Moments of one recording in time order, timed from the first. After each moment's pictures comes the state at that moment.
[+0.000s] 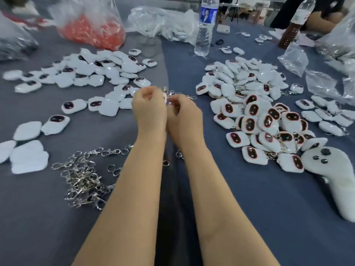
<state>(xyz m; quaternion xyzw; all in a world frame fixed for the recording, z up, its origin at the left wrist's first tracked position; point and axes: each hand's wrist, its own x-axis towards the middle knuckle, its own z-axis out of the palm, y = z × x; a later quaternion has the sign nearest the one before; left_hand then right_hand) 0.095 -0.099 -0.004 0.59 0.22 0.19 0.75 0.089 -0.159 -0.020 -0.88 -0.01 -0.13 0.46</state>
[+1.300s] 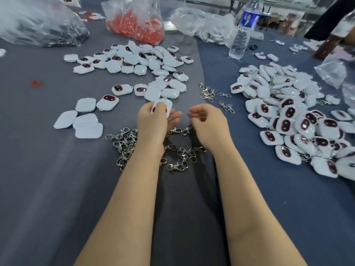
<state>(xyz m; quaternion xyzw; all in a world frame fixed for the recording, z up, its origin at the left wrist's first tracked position) 0.033 -0.026 -0.027 0.52 0.22 0.14 0.81 0.061 -0.138 -0.040 -0.88 -0.06 -0.04 0.47</state>
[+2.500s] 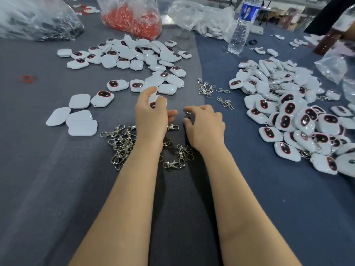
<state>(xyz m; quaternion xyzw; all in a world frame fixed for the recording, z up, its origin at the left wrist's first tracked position) 0.036 -0.030 -0.032 0.62 0.20 0.19 0.73 0.059 -0.132 -0.046 -0.98 -0.05 -0.05 0.20</state>
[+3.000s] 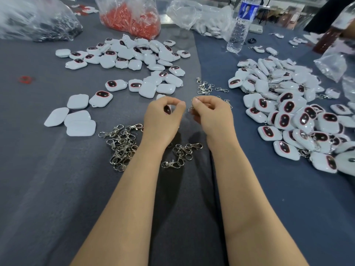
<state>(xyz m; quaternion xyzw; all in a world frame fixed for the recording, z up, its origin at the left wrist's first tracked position) 0.032 -0.037 -0.034 0.78 0.12 0.14 0.60 0.062 -0.138 -0.029 -0.75 0.03 -0.04 0.66</state>
